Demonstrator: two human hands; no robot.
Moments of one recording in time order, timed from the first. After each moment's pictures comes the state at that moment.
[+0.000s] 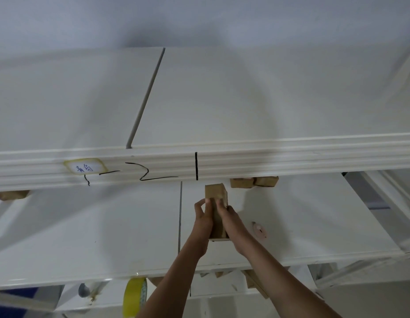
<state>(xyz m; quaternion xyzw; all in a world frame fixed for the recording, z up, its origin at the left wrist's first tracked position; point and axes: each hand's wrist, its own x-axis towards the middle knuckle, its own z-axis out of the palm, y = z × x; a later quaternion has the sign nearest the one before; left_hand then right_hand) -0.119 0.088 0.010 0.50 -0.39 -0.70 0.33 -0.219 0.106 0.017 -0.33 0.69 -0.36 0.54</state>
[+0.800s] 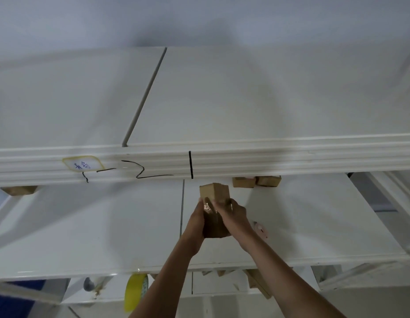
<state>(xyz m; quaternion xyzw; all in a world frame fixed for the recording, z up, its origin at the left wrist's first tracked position) -0.102 0.089 0.016 0.51 -0.35 -0.71 0.33 -0.229 0.102 0.023 -0.40 0.72 -0.34 0.46</state>
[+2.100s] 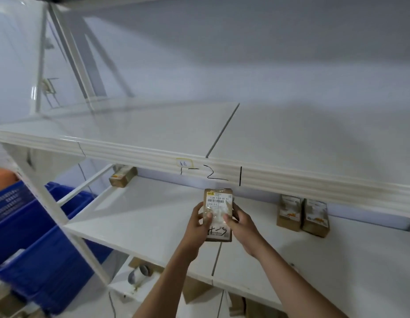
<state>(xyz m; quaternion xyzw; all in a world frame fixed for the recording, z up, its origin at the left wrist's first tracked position) -0.017 0.145 0.092 0.53 -0.43 -0.51 0.53 -0.169 0.116 0.103 -0.55 0.46 -0.40 0.57</state>
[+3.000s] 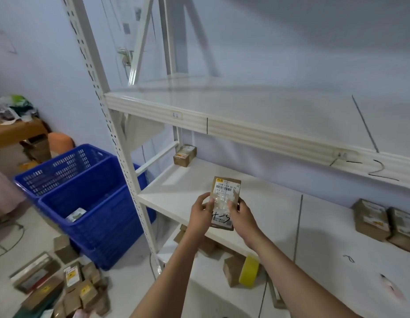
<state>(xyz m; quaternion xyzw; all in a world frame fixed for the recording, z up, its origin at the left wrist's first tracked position) 0.236 0.201 0.083 0.60 -0.33 -0.44 0.58 0.109 0.162 0.083 -0.58 0.51 -0.33 0.54</state>
